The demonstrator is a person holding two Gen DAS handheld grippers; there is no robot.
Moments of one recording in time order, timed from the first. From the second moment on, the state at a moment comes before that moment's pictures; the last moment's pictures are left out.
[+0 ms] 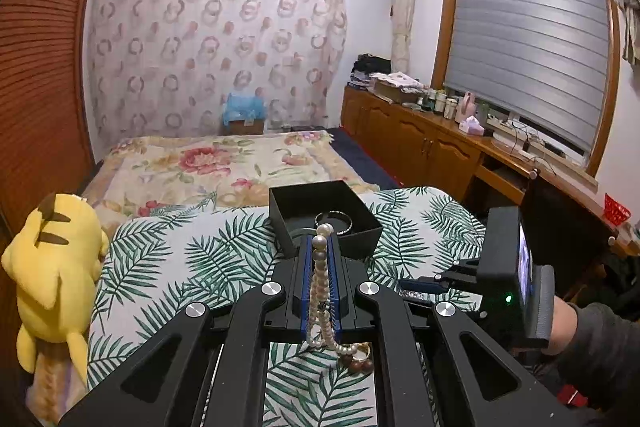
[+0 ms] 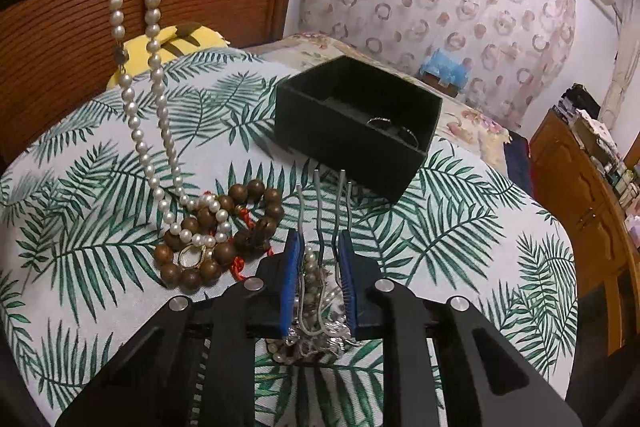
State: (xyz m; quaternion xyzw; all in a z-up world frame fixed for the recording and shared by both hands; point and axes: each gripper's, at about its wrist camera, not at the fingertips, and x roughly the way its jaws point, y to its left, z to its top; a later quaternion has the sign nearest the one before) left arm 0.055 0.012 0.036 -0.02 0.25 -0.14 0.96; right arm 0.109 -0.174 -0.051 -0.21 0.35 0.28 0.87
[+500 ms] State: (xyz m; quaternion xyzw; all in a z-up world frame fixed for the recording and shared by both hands) left arm 0.070 -0.003 0.061 -0.01 0.24 -0.15 0.96; right arm 0.128 -0.216 -0.032 -0.16 0.35 0.26 0.88
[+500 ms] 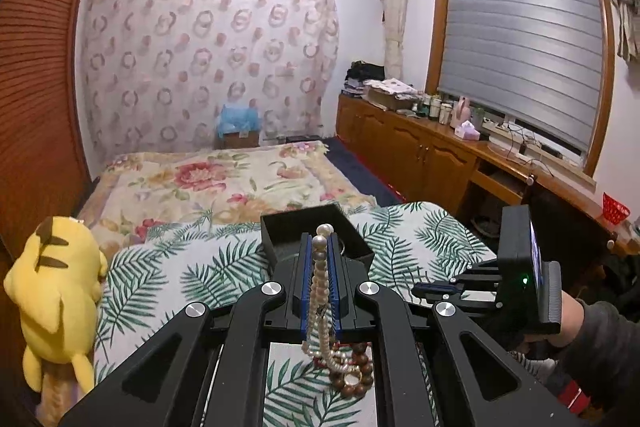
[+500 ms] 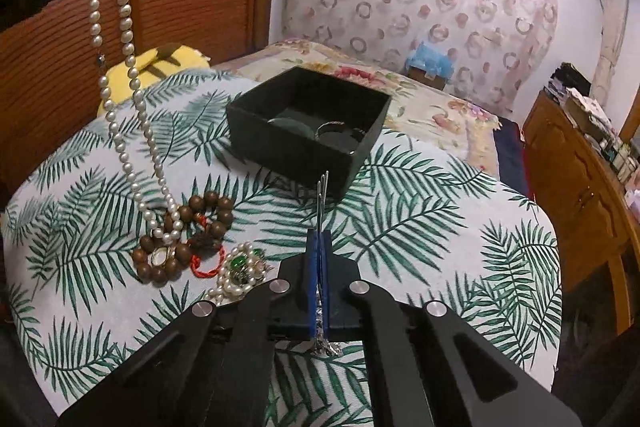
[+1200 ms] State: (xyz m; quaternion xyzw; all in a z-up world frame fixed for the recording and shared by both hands) left arm 0.116 -0.032 0.118 0.03 0.21 -0.14 0.97; right arm 0.153 -0.207 0.015 -0.15 0.31 0.28 0.90
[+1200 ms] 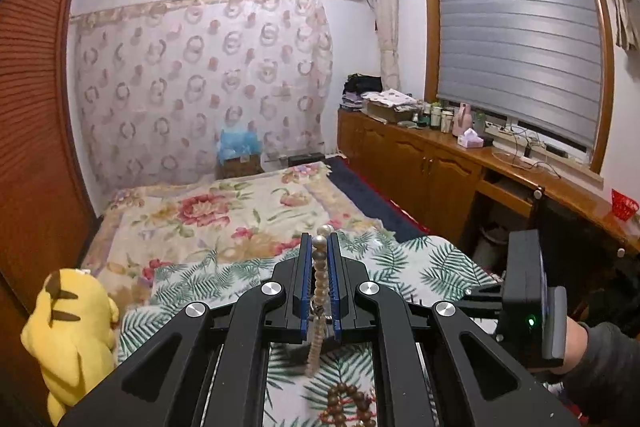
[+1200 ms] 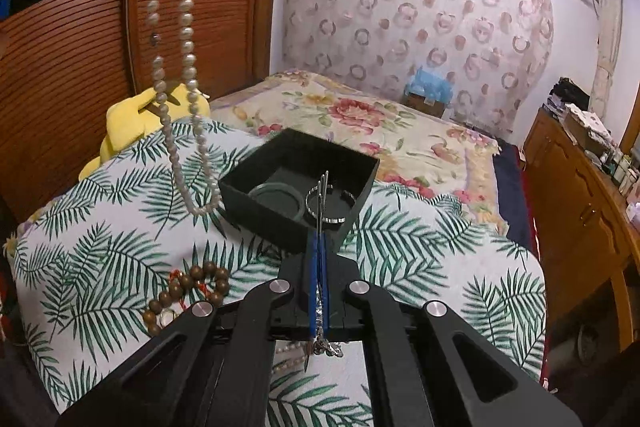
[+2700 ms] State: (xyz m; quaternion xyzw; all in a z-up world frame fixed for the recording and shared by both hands) left arm 0.168 0.009 0.002 0.00 0.30 -0.10 0.95; right arm 0.243 -0.145 -0.013 -0.18 0.30 0.28 0.89
